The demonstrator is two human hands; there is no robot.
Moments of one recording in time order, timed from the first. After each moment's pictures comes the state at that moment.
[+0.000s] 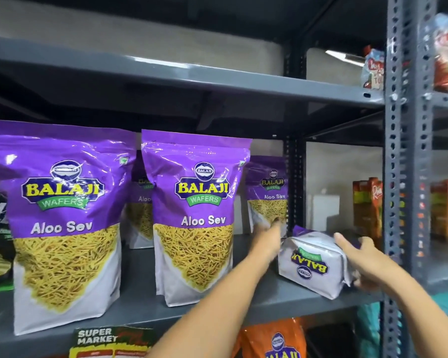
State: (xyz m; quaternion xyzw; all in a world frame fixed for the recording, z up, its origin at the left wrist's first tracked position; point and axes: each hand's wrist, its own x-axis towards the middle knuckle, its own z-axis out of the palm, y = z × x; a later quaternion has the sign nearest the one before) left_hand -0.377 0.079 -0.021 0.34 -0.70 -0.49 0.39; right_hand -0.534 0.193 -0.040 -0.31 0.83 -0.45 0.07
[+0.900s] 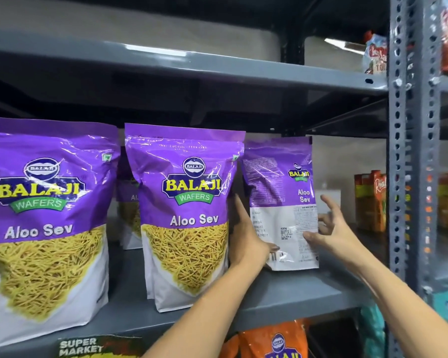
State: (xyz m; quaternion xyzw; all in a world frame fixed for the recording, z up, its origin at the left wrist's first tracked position) left_hand -0.362 0.057 -0.038 0.40 -0.77 -0.19 0.46; right_hand -0.554 0.128 -0.046 -0.53 0.52 -0.65 0.14
